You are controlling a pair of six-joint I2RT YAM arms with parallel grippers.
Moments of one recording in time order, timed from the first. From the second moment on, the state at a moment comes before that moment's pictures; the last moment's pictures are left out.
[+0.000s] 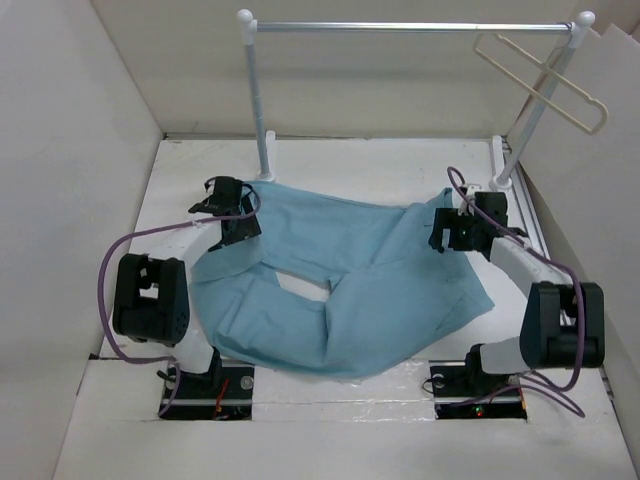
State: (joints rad) left arm -0.18 1.56 1.00 -0.49 -0.23 -0.48; right arm -0.02 1.36 0.78 -0.27 -0.18 0.06
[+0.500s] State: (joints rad) left arm -0.19 1.65 1.07 -0.50 -0.23 -0.47; right arm -0.12 1.71 0.97 0.02 -0.38 0.02
